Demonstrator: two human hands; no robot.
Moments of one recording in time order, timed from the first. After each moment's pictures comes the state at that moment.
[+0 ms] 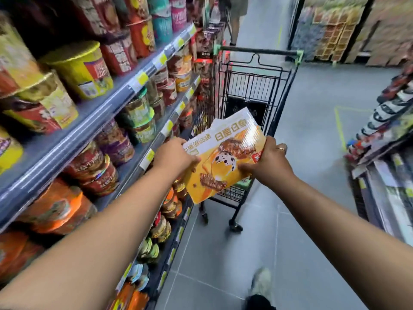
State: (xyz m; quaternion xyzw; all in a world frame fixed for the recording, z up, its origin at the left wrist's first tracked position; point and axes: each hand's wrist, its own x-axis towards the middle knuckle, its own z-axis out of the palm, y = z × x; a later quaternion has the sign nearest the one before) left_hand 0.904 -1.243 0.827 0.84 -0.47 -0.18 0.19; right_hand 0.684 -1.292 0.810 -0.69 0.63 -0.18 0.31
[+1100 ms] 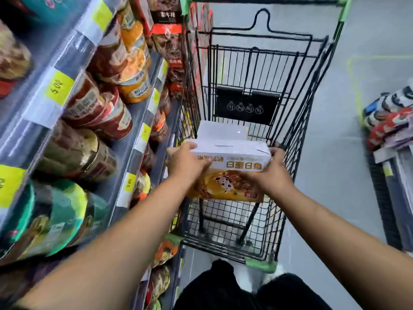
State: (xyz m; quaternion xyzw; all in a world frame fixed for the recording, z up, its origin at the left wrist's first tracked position) left_hand 0.996 -1.633 0.662 0.84 -0.40 -0.32 0.18; right_hand 0.784 -1.637 0.664 -0.52 0.69 -0.18 0.47
